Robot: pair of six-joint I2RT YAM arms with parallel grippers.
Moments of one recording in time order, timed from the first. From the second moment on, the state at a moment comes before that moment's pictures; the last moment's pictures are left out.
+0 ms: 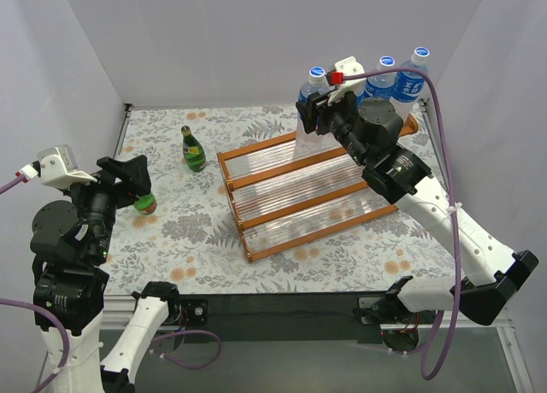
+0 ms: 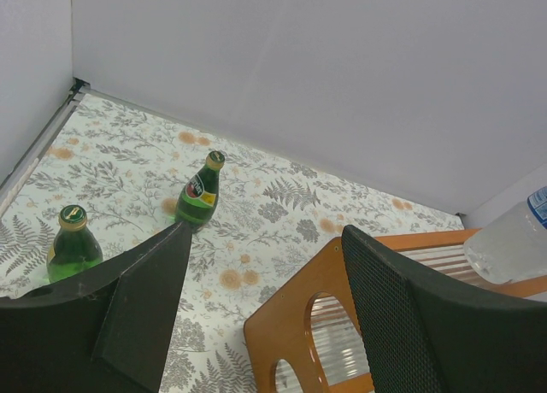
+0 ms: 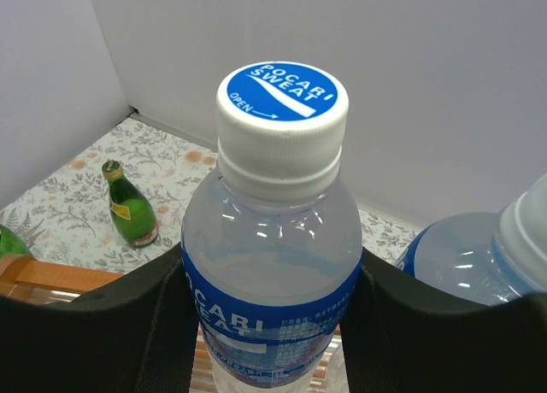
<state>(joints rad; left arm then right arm) -0.13 0.60 1.37 -0.74 -0.17 -0.42 0.75 1.27 1.47 -0.14 0.22 -0.03</state>
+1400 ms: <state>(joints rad) -0.13 0.60 1.37 -0.74 -0.17 -0.41 0.75 1.23 1.38 -0.07 0.25 -0.03</state>
